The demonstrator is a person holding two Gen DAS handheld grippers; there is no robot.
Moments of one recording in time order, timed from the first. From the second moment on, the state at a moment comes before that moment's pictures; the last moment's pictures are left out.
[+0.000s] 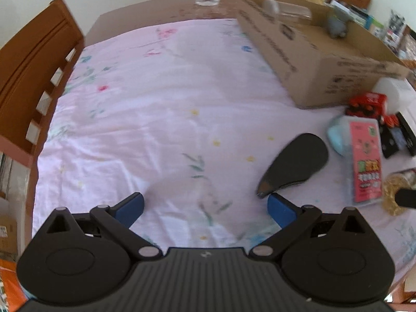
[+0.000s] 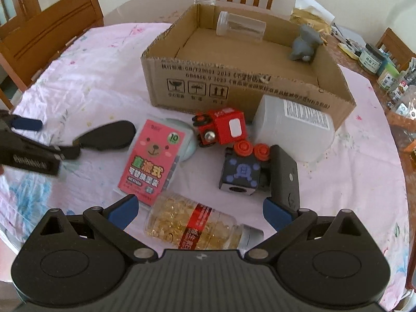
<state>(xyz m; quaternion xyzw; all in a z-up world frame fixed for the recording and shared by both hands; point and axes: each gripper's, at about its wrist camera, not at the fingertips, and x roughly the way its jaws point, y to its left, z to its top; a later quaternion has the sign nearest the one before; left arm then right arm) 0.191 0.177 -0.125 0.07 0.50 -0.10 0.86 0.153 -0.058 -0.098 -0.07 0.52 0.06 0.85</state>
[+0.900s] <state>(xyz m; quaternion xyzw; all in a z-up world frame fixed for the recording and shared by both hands) 0.185 0.137 -0.130 0.08 0.47 -0.14 0.87 0.130 -0.100 -0.131 -0.04 0.55 0.05 0.84</state>
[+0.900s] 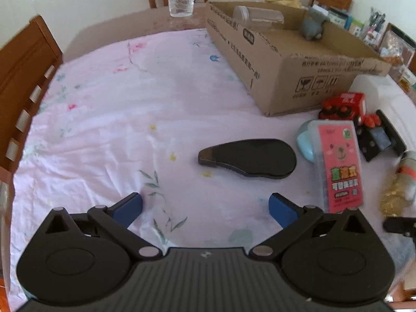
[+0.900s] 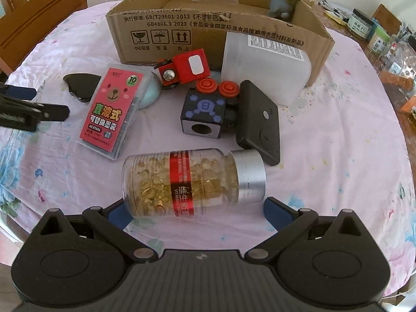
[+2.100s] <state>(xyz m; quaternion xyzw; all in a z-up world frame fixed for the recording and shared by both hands) 0.193 0.103 -0.133 0.07 0.42 -0.16 0.89 0.122 -0.103 -0.130 -0.04 0.52 0.05 0.85</state>
